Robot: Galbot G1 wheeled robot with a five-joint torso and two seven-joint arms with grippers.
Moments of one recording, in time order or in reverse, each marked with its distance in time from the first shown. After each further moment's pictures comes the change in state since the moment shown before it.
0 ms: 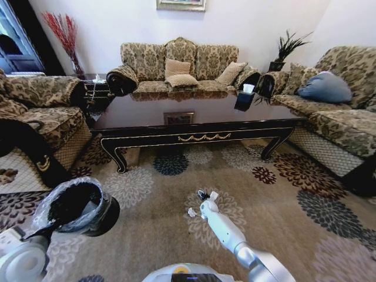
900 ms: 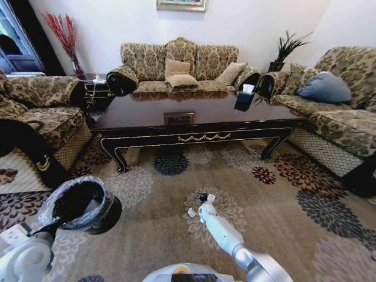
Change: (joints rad) left arm -0.021 0.012 0.015 0.023 0.004 0.000 -0.004; right arm -0.023 0.004 -0.016 -0.019 -0.101 0.016 -0.045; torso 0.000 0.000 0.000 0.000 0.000
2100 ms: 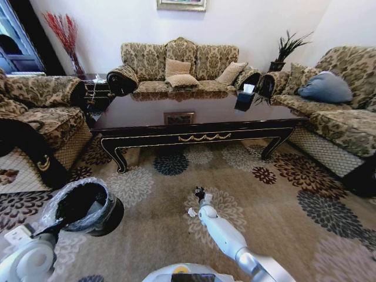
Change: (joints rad) left arm 0.027 -0.012 0.009 -0.041 0.011 0.000 -0.011; right arm 0.044 -0.007 -0.056 -0.089 -0.273 0.160 -0.207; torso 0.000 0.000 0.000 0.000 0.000
